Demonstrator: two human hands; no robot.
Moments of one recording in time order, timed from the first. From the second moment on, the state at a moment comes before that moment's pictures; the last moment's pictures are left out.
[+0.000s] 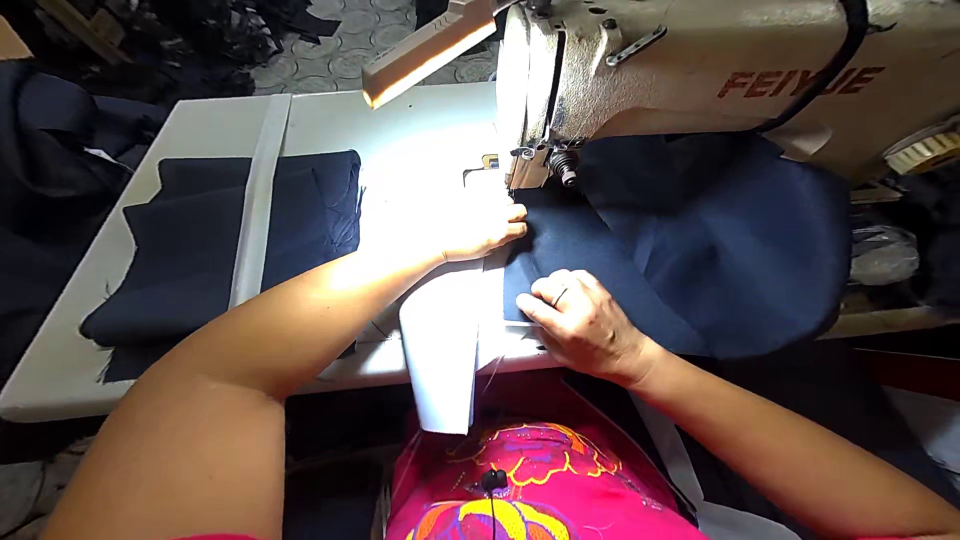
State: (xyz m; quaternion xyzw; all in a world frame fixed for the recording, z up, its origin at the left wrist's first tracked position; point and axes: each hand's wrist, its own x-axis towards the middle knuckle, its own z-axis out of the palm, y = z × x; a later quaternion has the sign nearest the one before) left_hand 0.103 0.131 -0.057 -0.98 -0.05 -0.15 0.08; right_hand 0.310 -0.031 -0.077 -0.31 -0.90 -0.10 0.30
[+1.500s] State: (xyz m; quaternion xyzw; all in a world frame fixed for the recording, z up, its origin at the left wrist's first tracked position) left_hand 0.108 0.046 -0.076 -0.94 -0.25 -0.21 -0.11; right_hand 0.360 0.046 -0.082 -0.40 -0.88 0.12 0.22
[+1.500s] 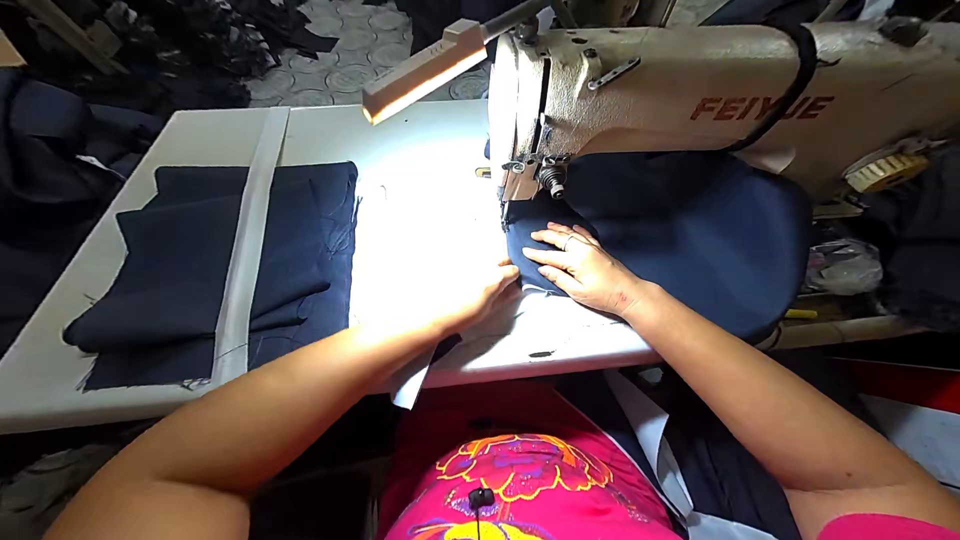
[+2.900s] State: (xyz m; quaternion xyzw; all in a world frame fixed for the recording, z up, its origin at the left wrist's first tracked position) left_hand 0.083 0.159 -0.040 -0.95 -0.27 -0.14 -0.11; right_hand 0.351 0.009 -0.034 -0.59 -0.77 -0.05 0.26
